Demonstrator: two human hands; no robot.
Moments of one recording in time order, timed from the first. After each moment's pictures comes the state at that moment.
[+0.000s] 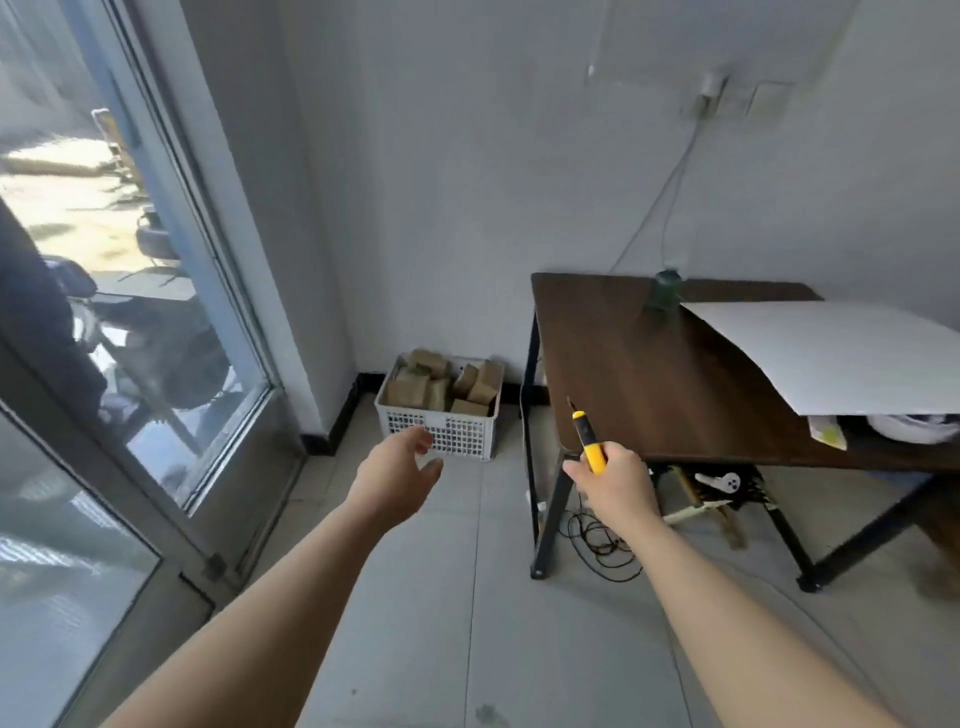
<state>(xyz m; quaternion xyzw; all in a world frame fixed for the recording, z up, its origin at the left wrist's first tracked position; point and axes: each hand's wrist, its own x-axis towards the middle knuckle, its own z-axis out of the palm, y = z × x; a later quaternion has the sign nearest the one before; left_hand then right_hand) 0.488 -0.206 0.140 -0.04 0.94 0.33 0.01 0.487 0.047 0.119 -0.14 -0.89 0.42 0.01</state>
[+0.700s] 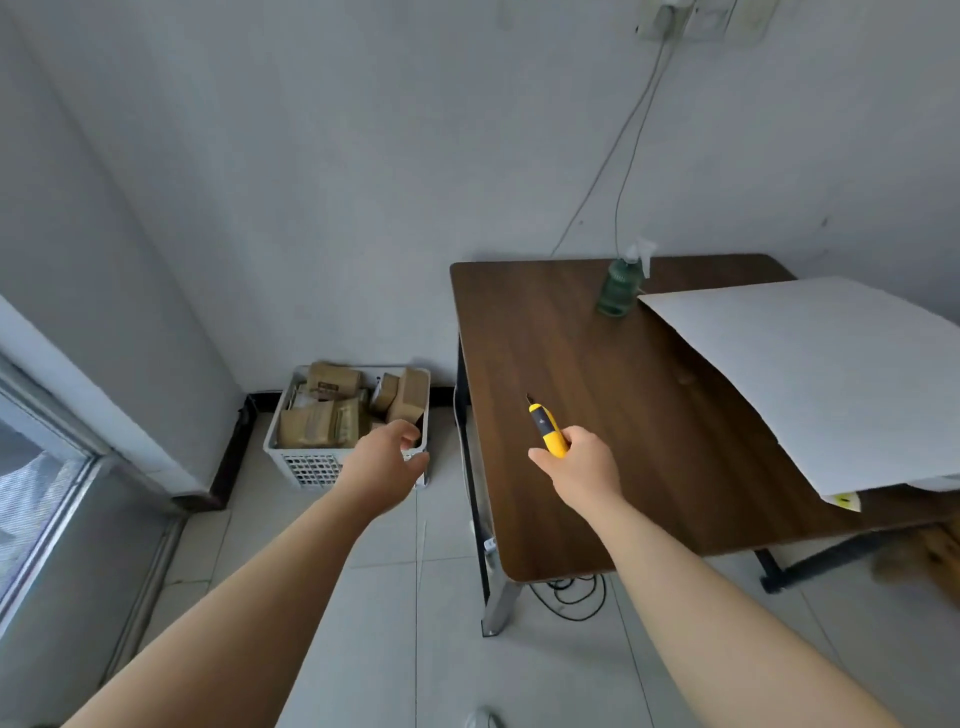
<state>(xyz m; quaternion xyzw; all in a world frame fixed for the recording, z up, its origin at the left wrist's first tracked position) 0.134 -0.089 0.073 0.03 0.94 0.32 0.12 0.167 0.147 0.054 -0.21 -0.91 0.36 -0.01</state>
